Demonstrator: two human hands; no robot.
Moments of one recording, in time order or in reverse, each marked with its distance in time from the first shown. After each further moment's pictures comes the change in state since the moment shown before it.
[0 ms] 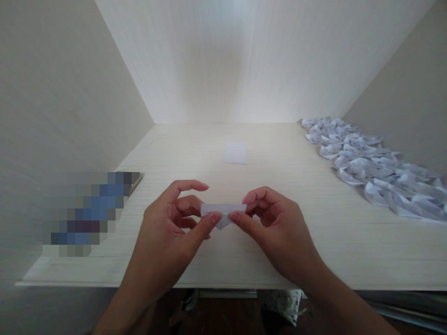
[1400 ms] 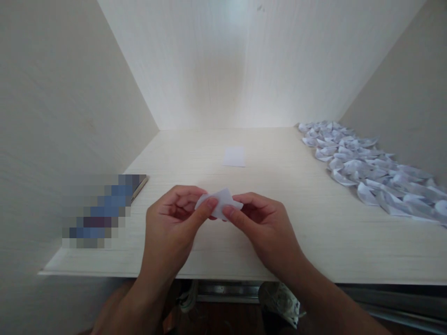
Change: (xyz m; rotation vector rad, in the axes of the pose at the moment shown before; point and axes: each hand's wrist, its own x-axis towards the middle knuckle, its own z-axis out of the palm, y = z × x) left_hand 0.001 -0.016 0.015 -0.238 0.183 0.139; right_hand -0.002 -0.001 0.011 0.352 -0.093 0.043
